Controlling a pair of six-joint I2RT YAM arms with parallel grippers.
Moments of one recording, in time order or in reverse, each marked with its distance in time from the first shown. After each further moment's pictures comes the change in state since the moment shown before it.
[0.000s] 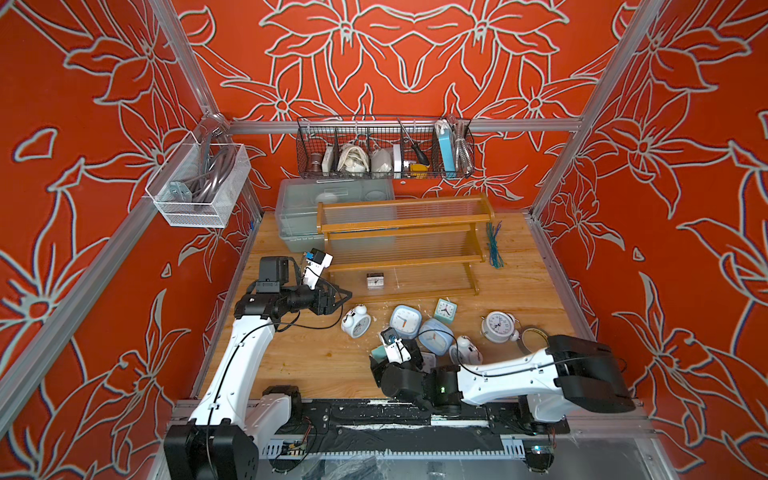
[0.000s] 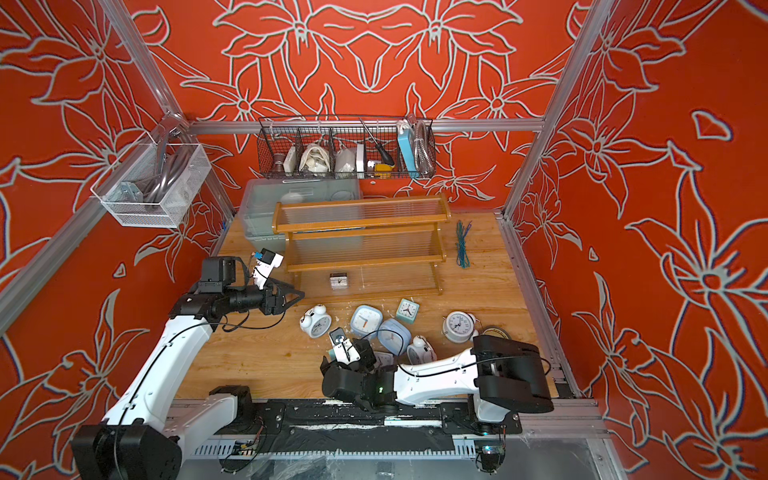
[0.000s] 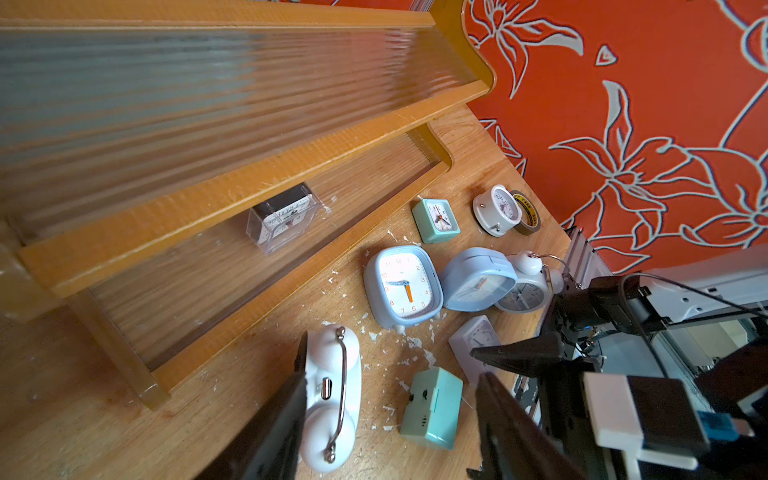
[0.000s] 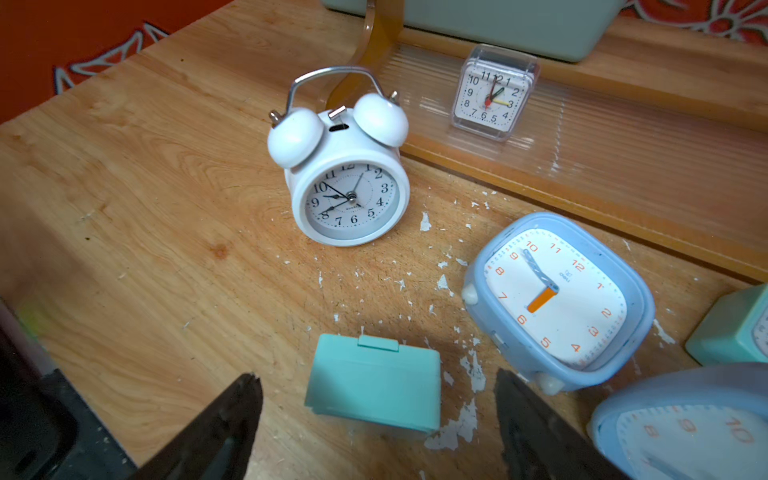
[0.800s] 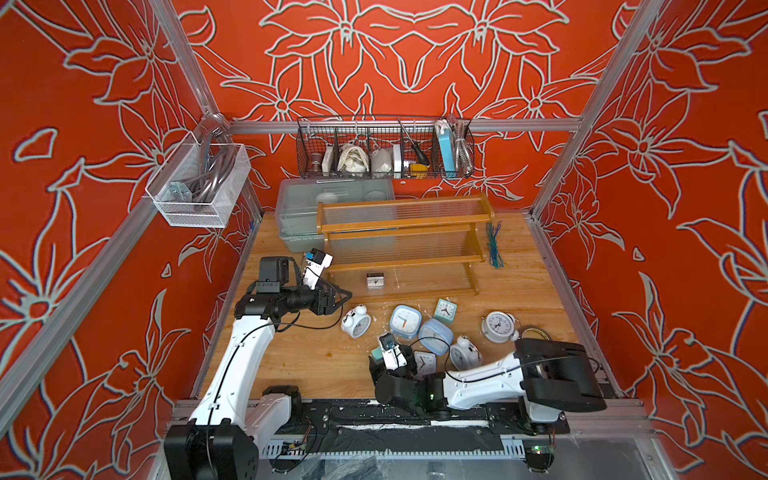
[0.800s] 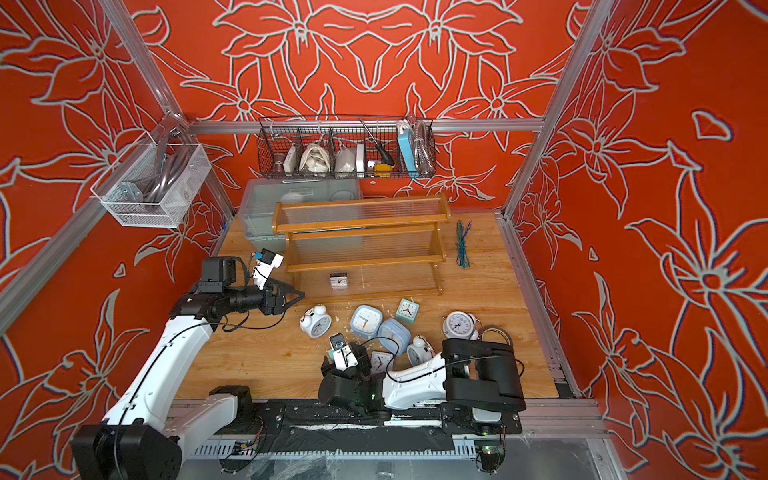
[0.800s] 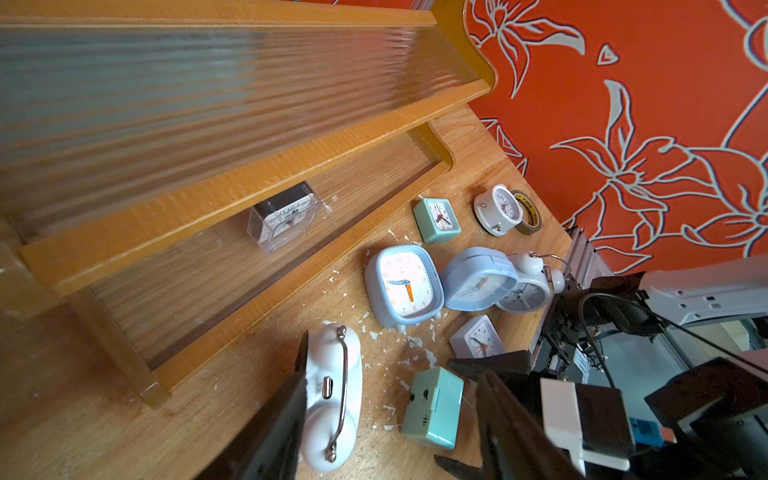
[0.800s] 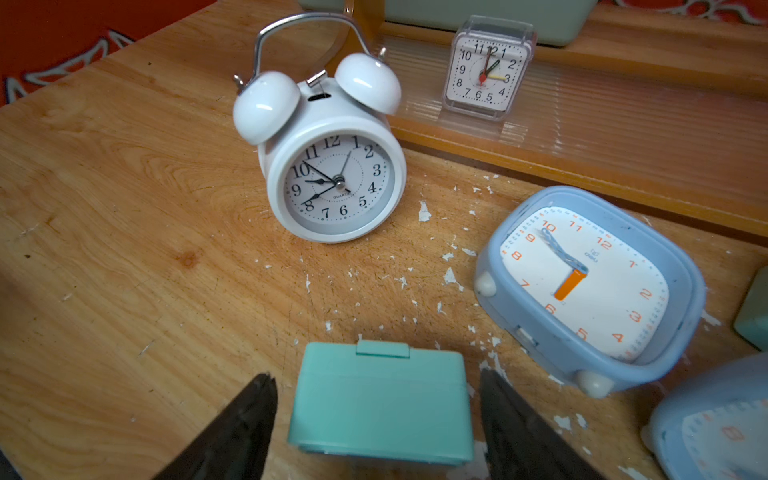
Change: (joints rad) left arm 0.000 0.000 -0.002 0.000 -0.003 0.000; right arm 0.010 0.132 -0.016 0.147 0.064 0.047
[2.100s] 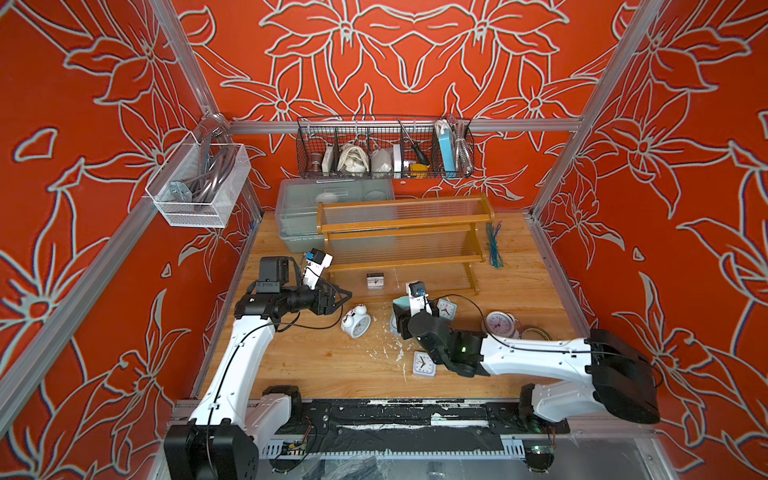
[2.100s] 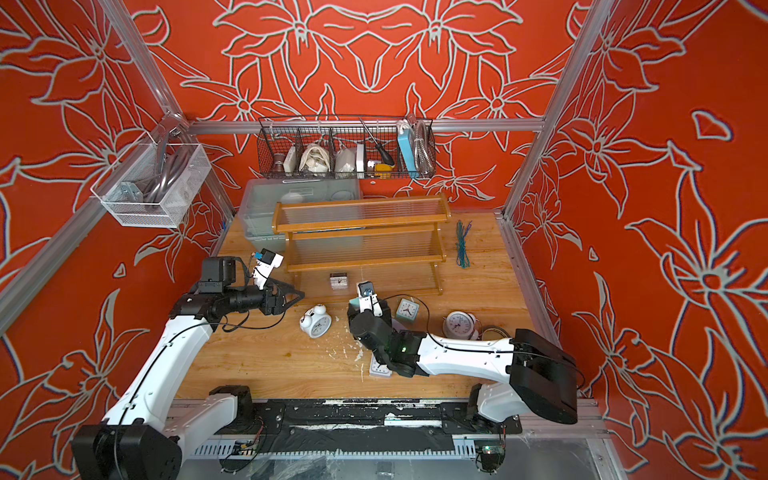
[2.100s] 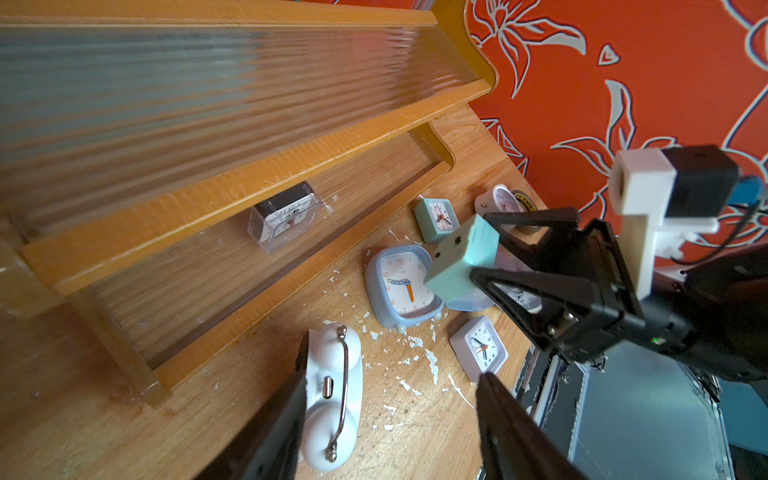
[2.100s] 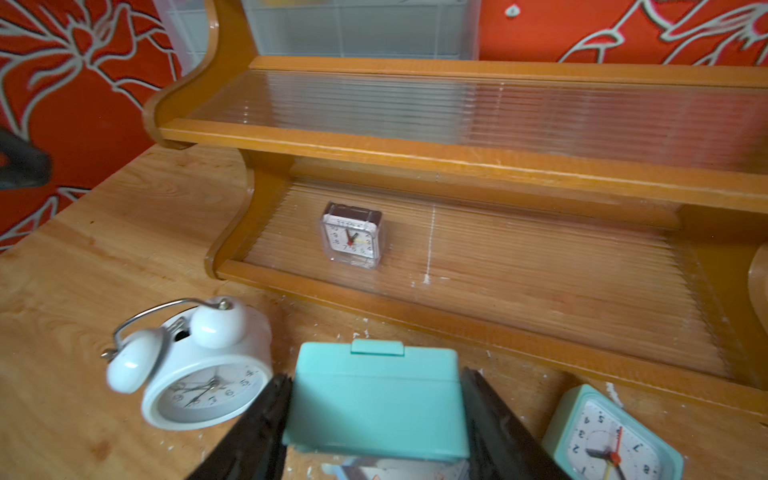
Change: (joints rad) left arm 0.000 0.000 0.000 0.000 -0.001 -0.001; right arm -0.365 -0.328 -0.019 -0.035 -0.143 -0.253
